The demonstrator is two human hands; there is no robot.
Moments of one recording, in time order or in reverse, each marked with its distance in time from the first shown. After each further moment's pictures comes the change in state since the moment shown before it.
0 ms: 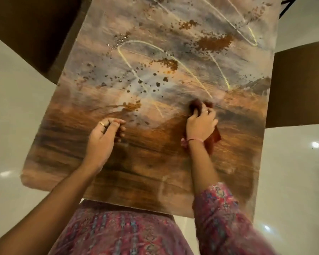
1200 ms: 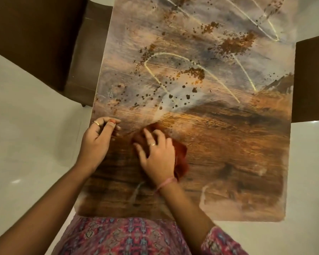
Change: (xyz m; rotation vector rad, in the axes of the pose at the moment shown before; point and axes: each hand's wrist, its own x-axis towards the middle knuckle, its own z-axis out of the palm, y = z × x) left_hand 0.093 0.033 -0.116 0.204 -0.104 0.060; right_hand -0.160 -0.143 0.039 -0.021 -0.270 -0.500
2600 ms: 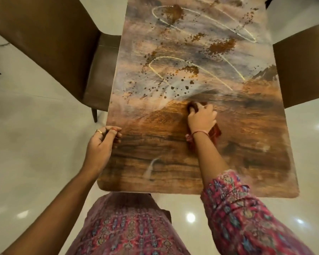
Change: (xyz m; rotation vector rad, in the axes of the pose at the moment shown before) left_hand -0.089 -0.023 -0.040 -0.026 0.019 0.077; right_hand 0.033 0.076 -0.038 0.002 0.137 0.588
